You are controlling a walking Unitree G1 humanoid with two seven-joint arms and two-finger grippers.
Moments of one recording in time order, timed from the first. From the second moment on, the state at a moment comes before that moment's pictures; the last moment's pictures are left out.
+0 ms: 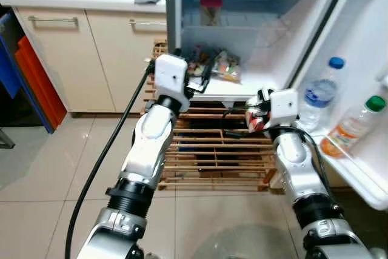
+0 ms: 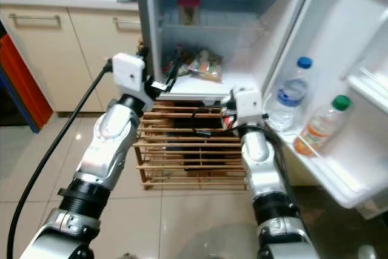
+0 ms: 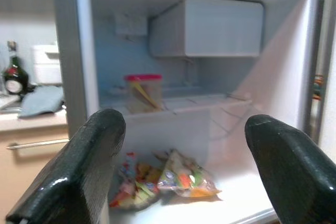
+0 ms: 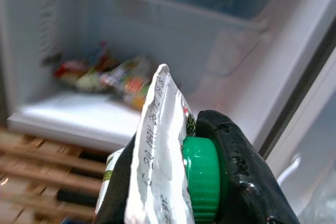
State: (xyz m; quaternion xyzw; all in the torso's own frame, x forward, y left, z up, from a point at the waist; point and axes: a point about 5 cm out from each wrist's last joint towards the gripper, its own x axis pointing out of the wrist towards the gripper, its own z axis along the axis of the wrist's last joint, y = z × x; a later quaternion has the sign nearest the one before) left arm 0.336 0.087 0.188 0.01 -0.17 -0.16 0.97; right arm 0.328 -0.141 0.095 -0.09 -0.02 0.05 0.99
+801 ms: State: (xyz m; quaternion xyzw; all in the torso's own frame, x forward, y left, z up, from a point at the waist) left arm 0.334 0.081 0.189 0.00 -0.17 -0.16 0.97; right arm 0.319 -0.205 0.075 -0.18 0.06 -0.07 0.98
